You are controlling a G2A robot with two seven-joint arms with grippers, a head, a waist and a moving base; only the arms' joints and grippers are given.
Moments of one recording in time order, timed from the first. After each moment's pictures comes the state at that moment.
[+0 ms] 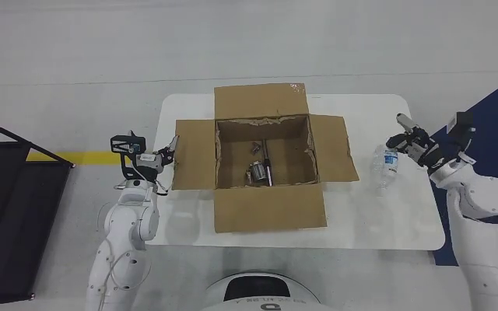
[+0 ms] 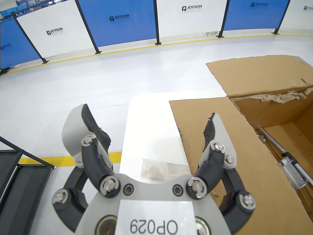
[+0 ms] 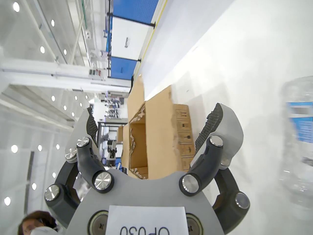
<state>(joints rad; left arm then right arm) 1.67 -1.34 -1.54 -1.80 1.42 0.03 -0.02 -1.56 -0.93 1.81 -1.65 0.24 -0.06 0.72</state>
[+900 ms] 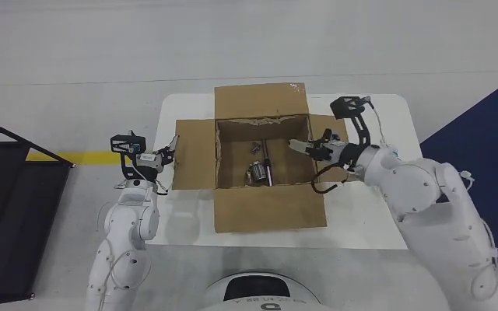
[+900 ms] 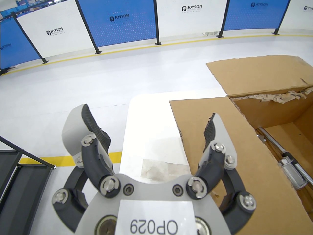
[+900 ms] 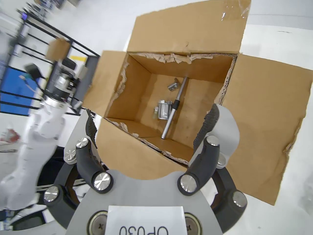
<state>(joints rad) 1.67 -1.34 -1.54 -1.80 1.42 0.03 -0.02 -1.29 -0.93 1.27 -2.14 -0.55 0.29 0.99</state>
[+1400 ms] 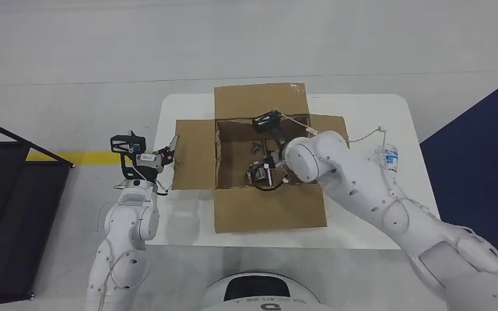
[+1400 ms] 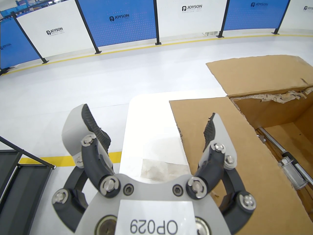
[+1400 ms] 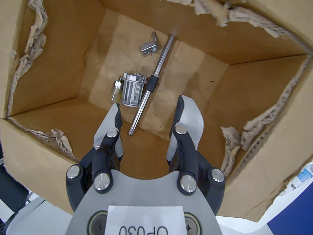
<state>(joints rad) 1.67 -1.34 -1.54 -1.80 1.42 0.03 -0.02 -0.76 -1.12 0.59 -1.66 -0.81 0.40 1.22</state>
